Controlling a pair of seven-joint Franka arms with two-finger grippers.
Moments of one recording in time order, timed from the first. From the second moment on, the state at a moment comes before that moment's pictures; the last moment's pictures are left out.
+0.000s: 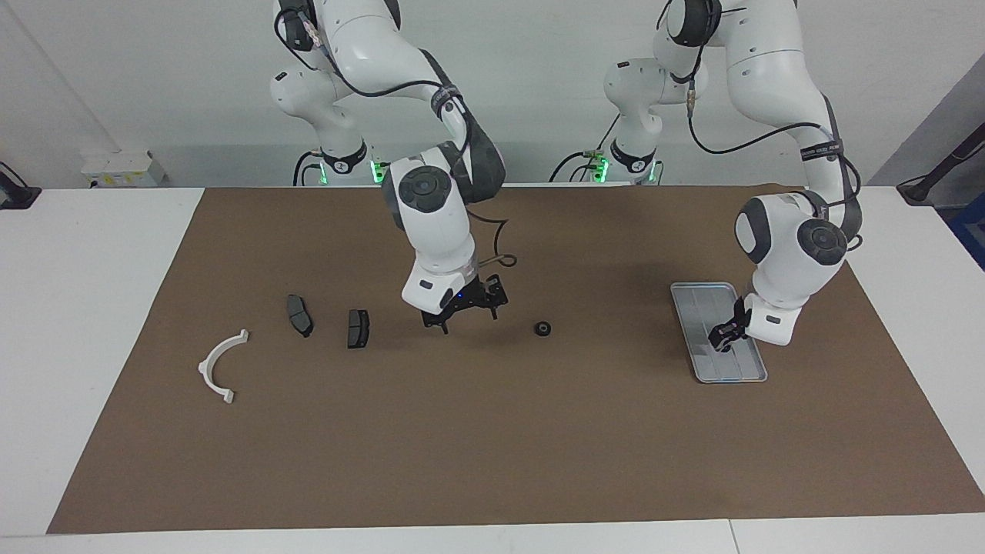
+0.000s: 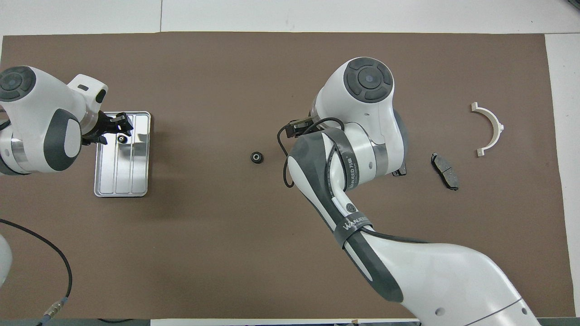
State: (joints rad) left arm -0.01 0.37 0.01 -1.85 0.06 2.20 -0.32; right arm 0.72 0.51 -0.31 -1.50 0.30 2.07 0.13
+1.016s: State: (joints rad) left arm -0.01 0.37 0.01 -1.93 0.06 2.31 -0.29; right arm 0.86 0.70 -0.32 -1.24 0.19 1.91 0.29
